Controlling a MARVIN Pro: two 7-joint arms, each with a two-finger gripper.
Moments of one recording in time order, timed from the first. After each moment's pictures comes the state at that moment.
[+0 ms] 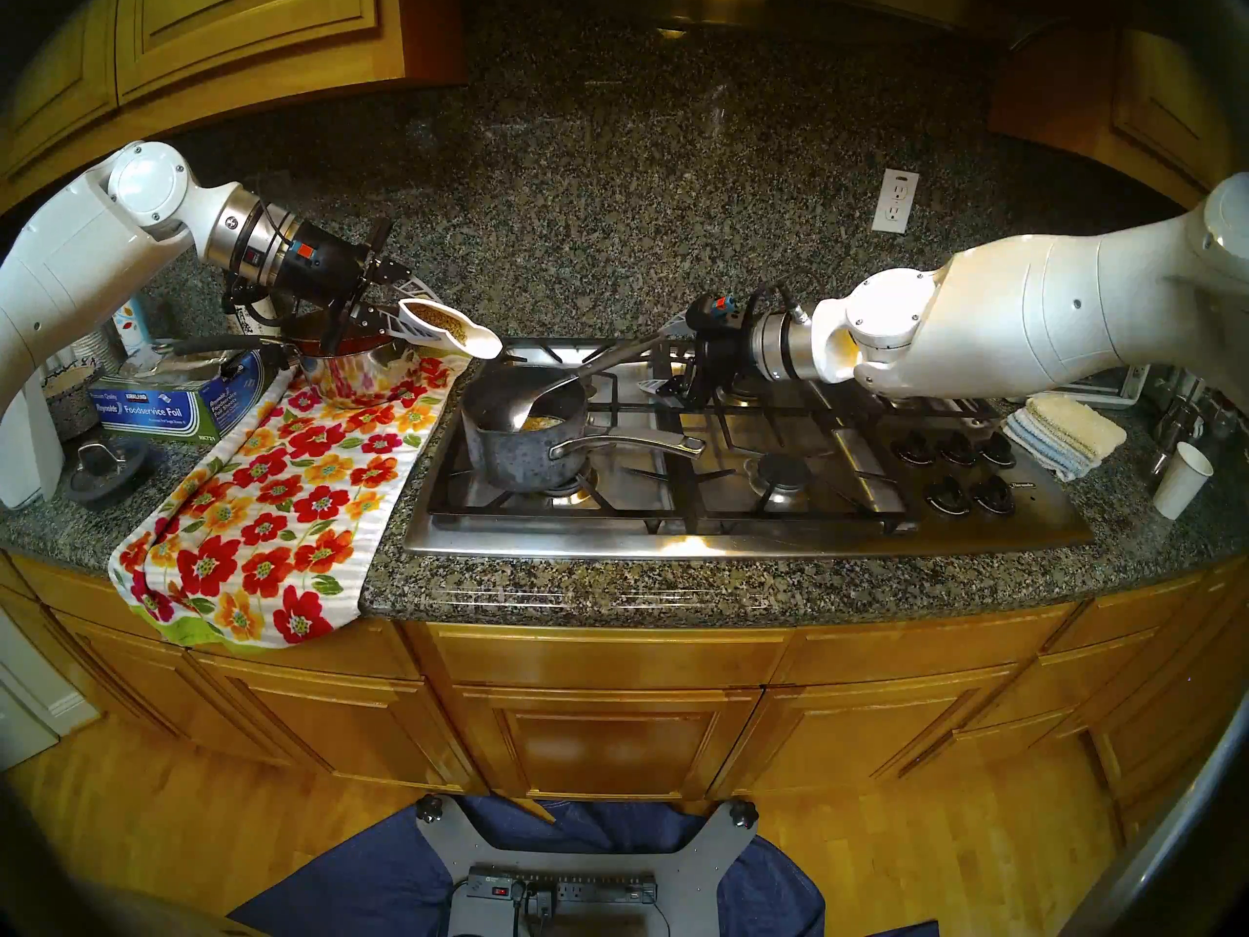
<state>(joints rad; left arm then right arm) -0.08 -0.65 -0.16 -1.11 -0.53 -0.61 -1.23 0.57 -0.94 -1.14 -1.42 1.44 -0.46 0.27</state>
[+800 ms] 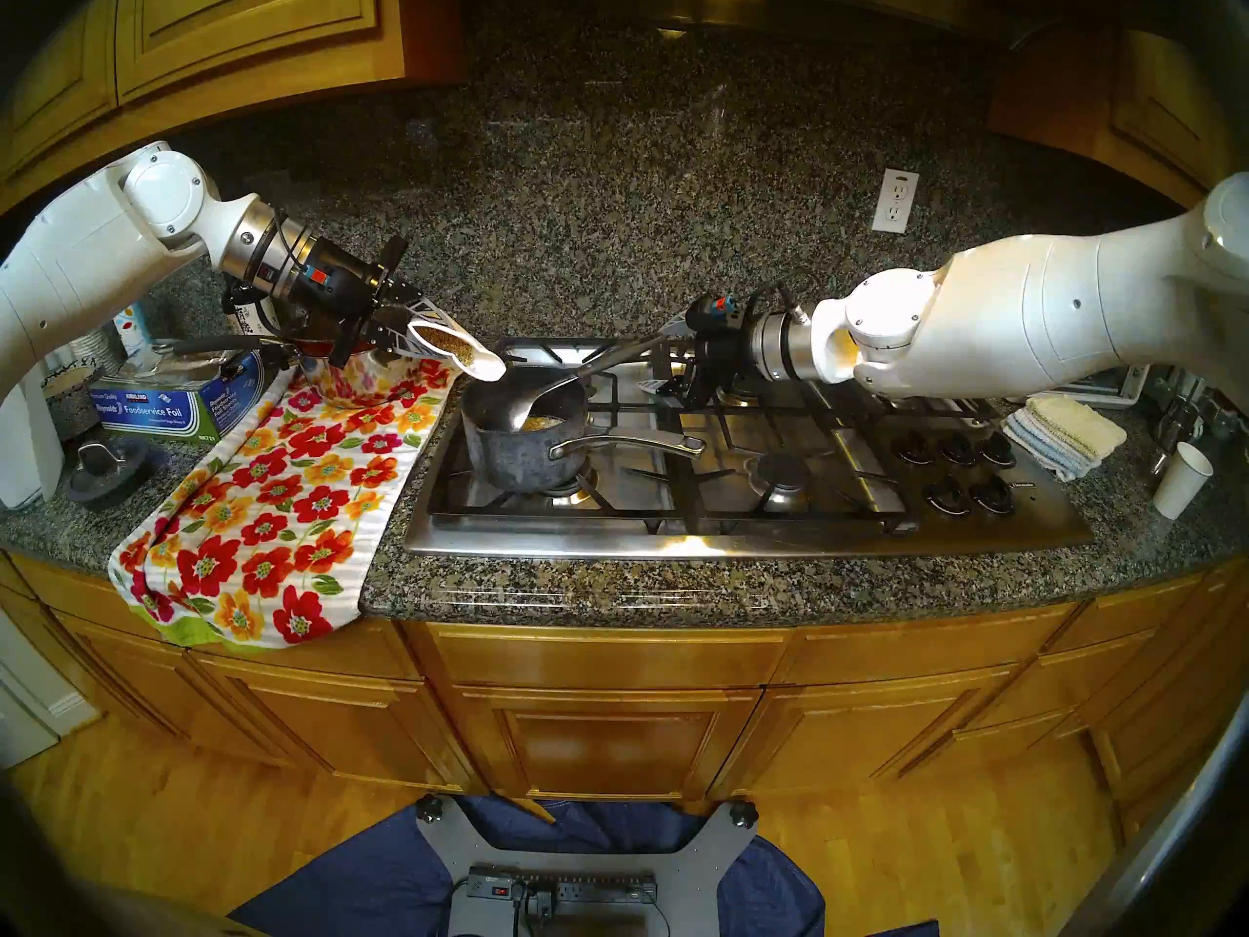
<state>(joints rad) -0.17 -0.65 0.04 -1.14 -0.47 -0.72 -1.12 0.57 -0.94 -1.14 -1.42 1.45 -0.46 0.27</state>
